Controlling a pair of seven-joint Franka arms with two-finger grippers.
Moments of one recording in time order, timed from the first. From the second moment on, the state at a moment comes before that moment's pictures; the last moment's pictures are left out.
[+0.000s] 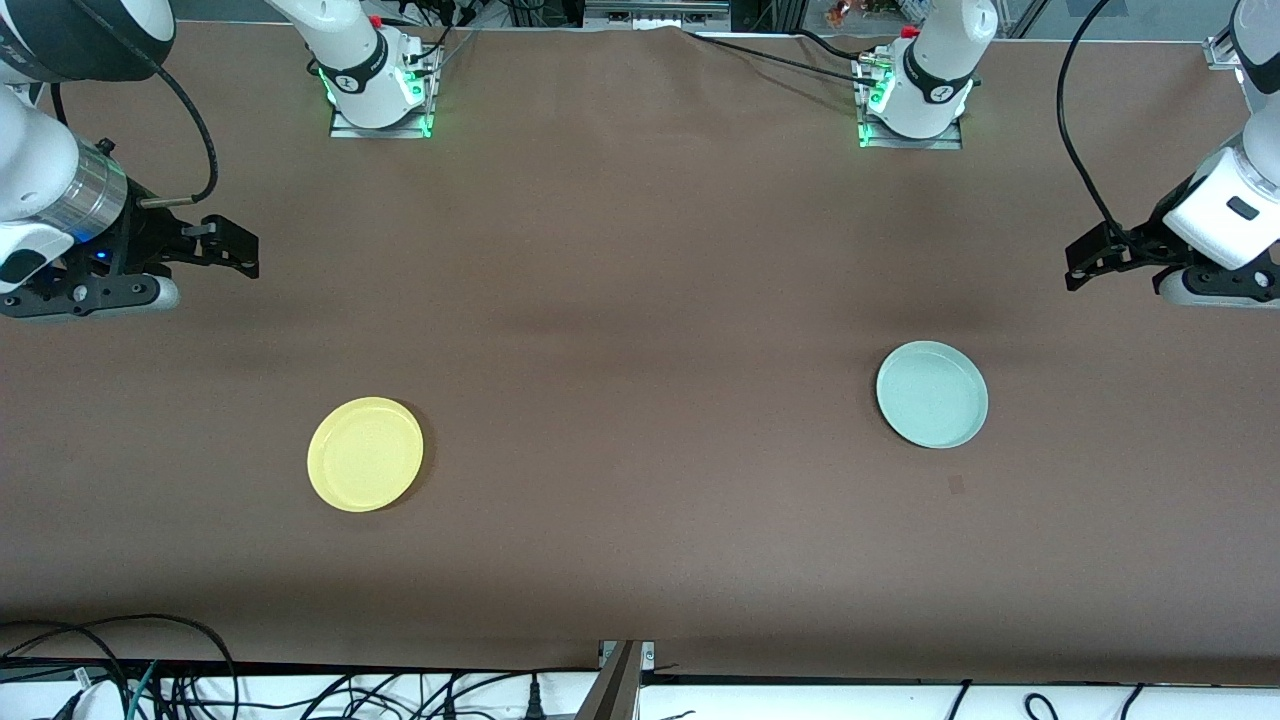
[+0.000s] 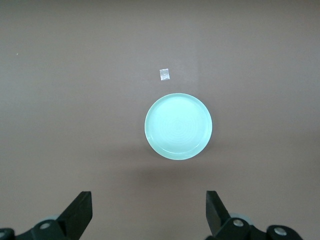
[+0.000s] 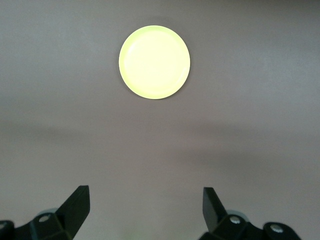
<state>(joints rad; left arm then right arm) 0.02 0.00 -0.02 -1.71 0.03 1.73 0.02 0.06 0.14 0.08 -1.49 -0.04 1.55 0.01</state>
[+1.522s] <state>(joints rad) 0.02 0.03 -0.03 -1.71 0.03 1.70 0.03 0.06 0.14 0.08 -1.49 -0.04 1.55 0.01</state>
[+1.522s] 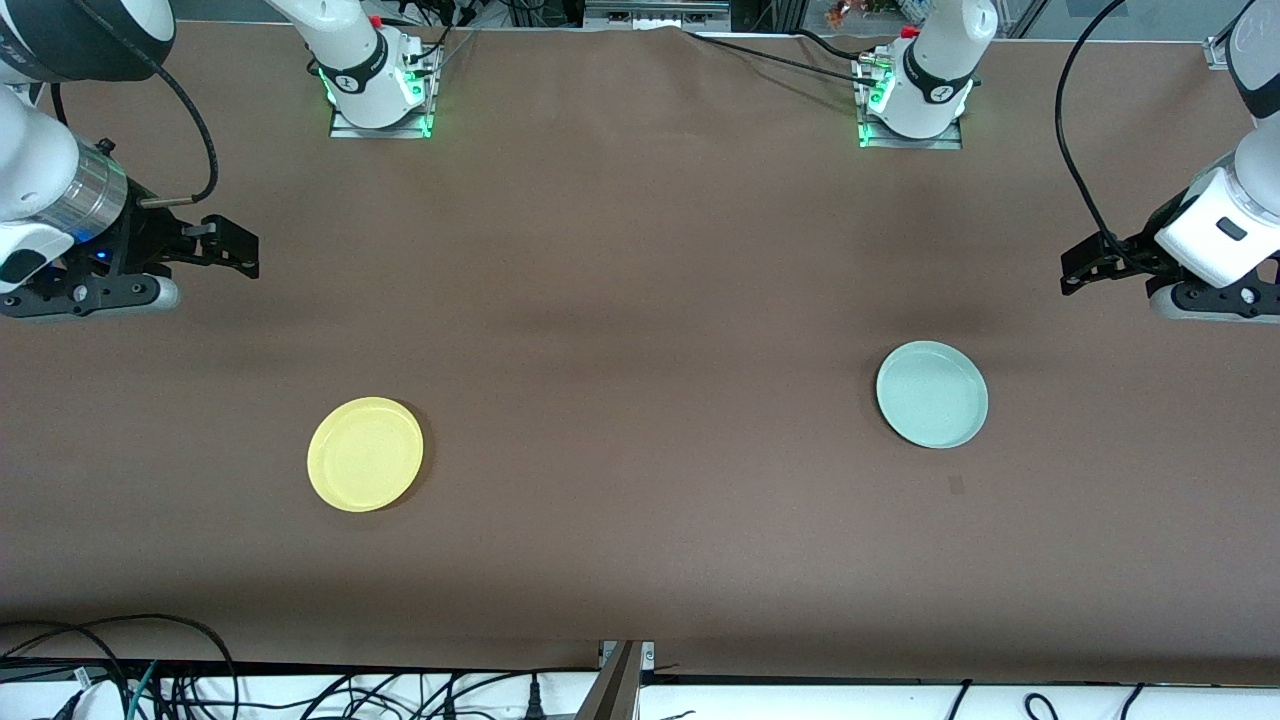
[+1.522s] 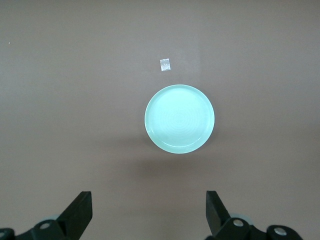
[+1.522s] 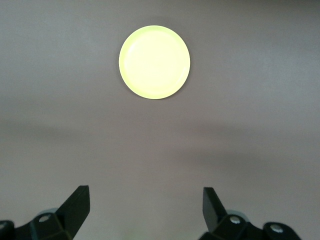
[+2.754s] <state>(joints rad) 0.10 0.41 -0.03 -1.76 0.03 2.03 0.45 0.06 0.14 0.10 -1.49 -0.04 1.55 0.01</state>
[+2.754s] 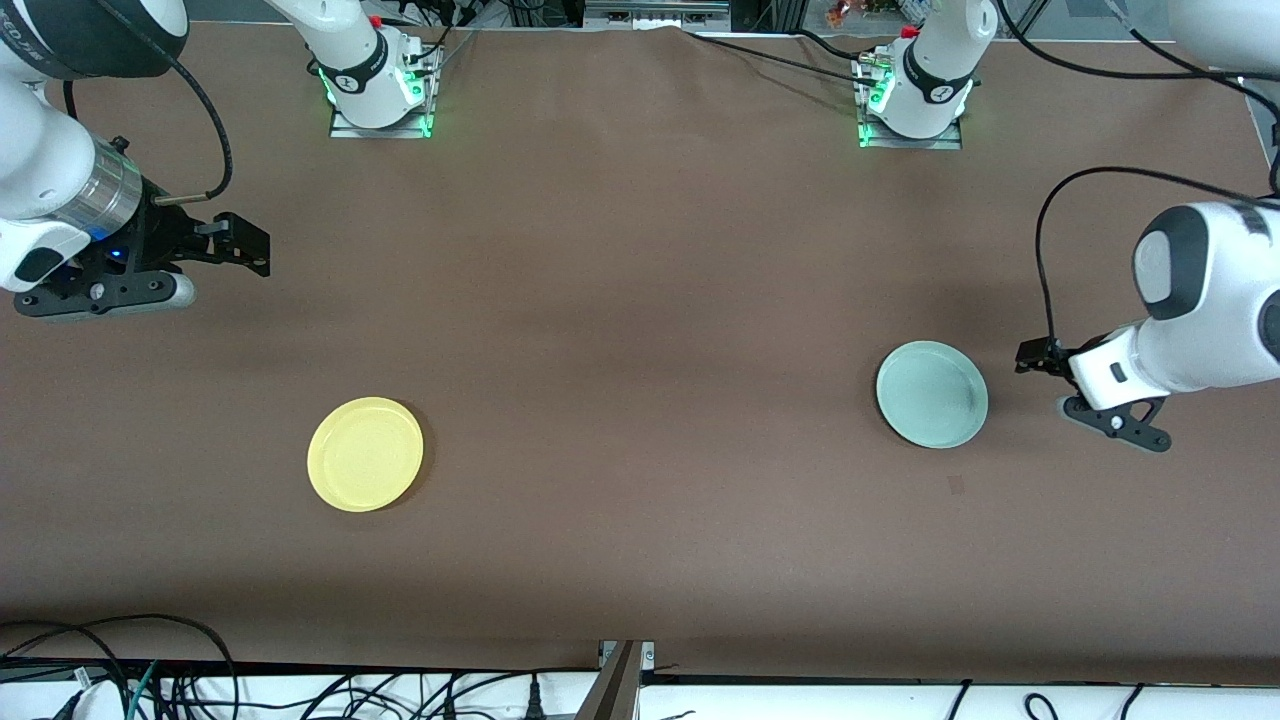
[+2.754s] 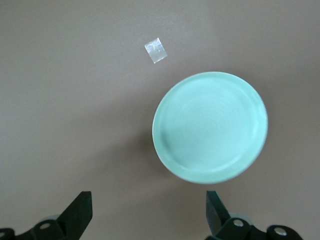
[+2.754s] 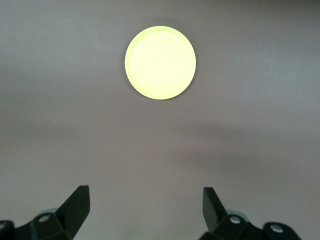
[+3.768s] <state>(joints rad) 0.10 0.61 -0.03 -1.86 0.03 2.35 0.60 0.06 0.14 0.10 -1.49 -0.04 1.55 0.01</state>
